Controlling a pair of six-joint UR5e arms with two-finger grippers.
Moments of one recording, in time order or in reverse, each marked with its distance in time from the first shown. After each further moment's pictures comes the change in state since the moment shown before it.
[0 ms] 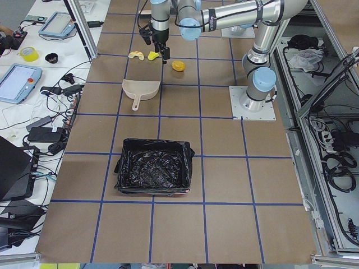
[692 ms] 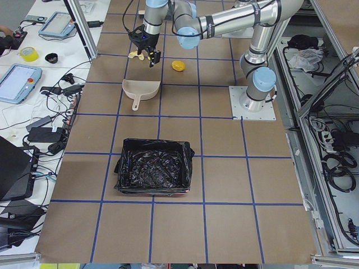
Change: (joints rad) left arm 0.087 -0.035 0.006 0.199 -0.021 -0.223; right arm -0.175 0.206 0.002 -0.171 -0.004 -0.190
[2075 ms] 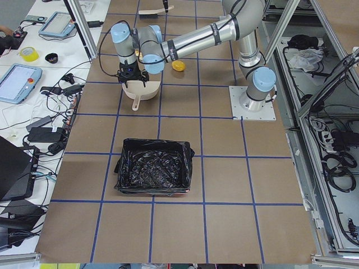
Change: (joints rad) left arm 0.043 -0.389 0.316 -0.199 0.083 -0.740; right arm -0.119 0.170 0.161 -0.362 -0.081 -0.221
